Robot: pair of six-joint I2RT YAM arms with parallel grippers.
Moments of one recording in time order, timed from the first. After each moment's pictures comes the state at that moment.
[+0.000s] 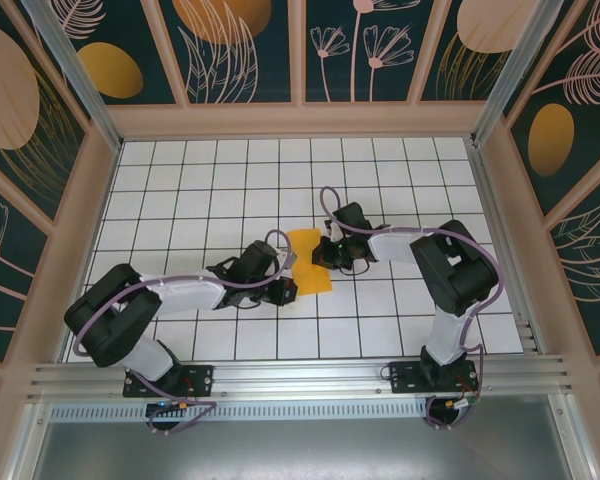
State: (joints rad) left arm -0.80 1.53 0.63 0.03 0.35 -0.54; right arm 0.56 1.82 0.90 -0.10 -0.48 0.70
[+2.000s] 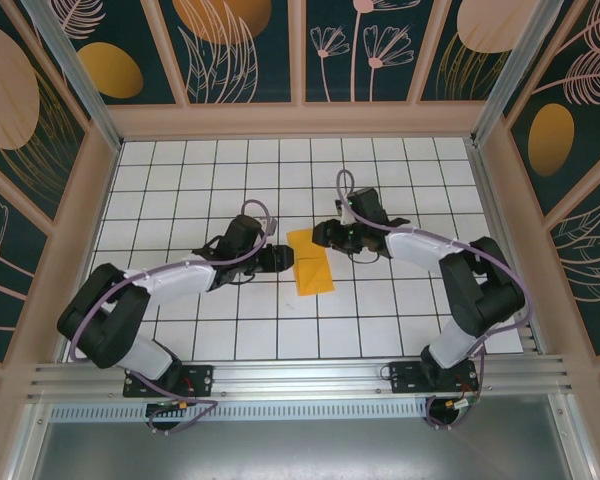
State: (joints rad) left arm -0.64 1.53 0.71 0.06 0.30 -0.66; right arm 0.50 1.62 0.90 -0.12 -0.44 0.64
